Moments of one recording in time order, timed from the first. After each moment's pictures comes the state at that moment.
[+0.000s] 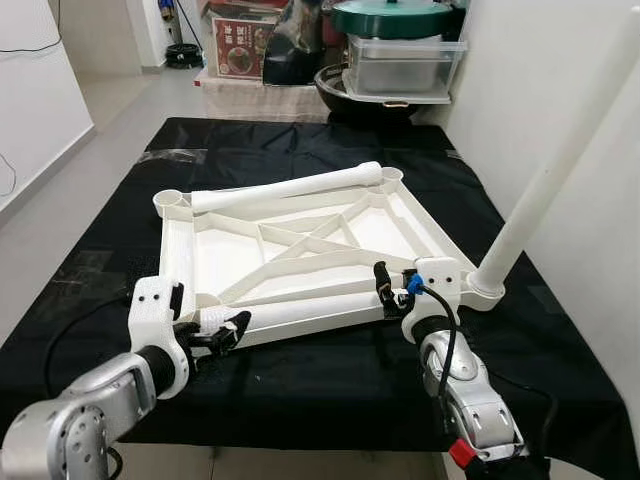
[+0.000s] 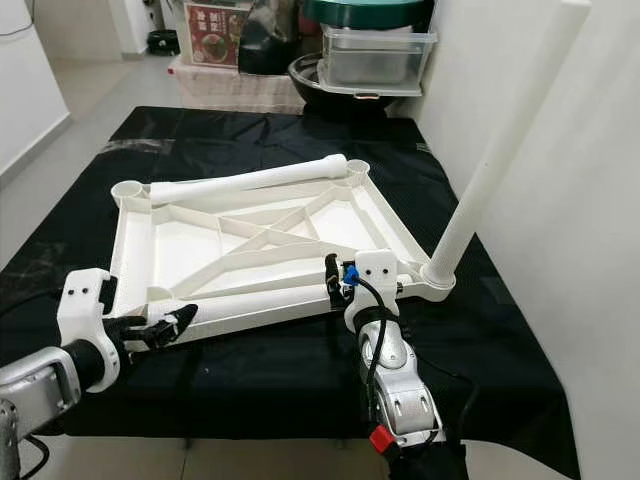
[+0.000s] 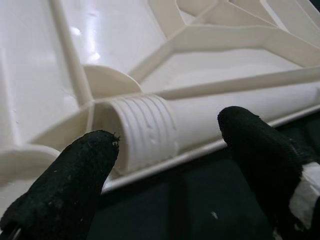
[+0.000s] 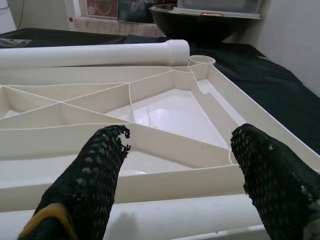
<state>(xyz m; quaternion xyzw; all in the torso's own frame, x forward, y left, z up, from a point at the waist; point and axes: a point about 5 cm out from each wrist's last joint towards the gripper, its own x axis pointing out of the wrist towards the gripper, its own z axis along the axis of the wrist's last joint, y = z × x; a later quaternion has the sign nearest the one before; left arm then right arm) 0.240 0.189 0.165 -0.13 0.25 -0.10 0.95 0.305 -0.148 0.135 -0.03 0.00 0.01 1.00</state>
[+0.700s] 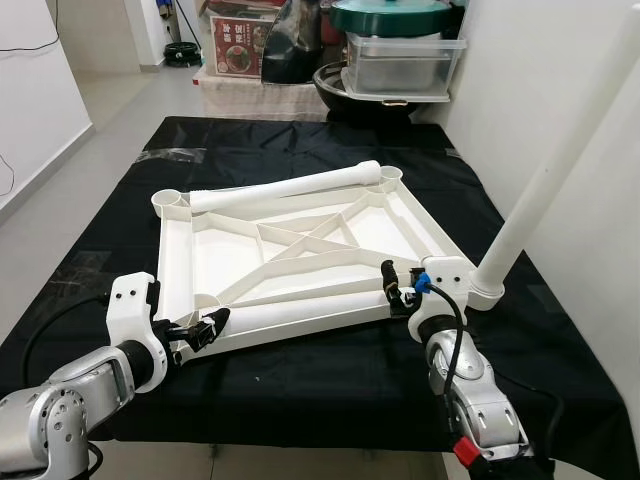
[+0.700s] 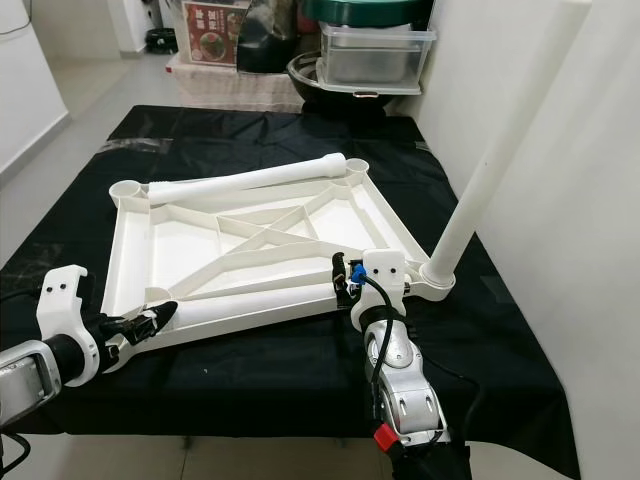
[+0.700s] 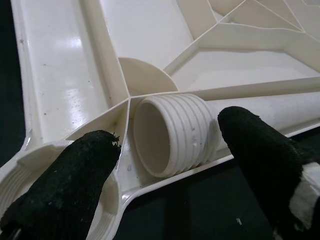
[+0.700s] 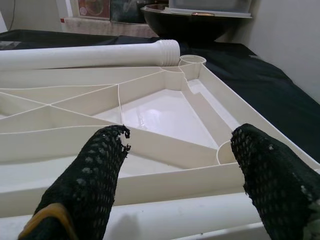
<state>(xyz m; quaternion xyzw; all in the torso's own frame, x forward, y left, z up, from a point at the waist) 0.246 0.206 0.153 -0.16 0.27 -0.09 0.95 0.306 -0.155 0.137 -0.03 0.00 -0.01 1.00</state>
